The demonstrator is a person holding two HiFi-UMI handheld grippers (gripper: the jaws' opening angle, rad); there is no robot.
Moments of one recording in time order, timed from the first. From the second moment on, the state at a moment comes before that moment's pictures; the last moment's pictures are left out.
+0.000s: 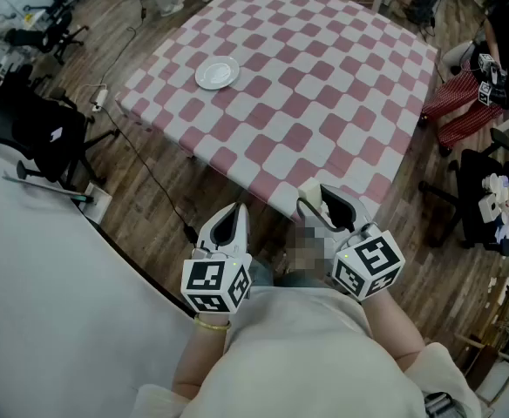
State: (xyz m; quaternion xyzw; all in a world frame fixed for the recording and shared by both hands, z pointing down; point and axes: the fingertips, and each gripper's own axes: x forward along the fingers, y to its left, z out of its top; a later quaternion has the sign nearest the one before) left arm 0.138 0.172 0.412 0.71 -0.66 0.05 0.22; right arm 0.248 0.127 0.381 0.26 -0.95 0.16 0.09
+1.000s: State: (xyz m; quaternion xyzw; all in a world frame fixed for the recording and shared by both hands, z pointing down) left arm 0.178 0.248 0.409 0.70 -0.68 0.05 0.22; right arm 0.273 0.192 0.386 0.22 -0.96 0.15 0.10
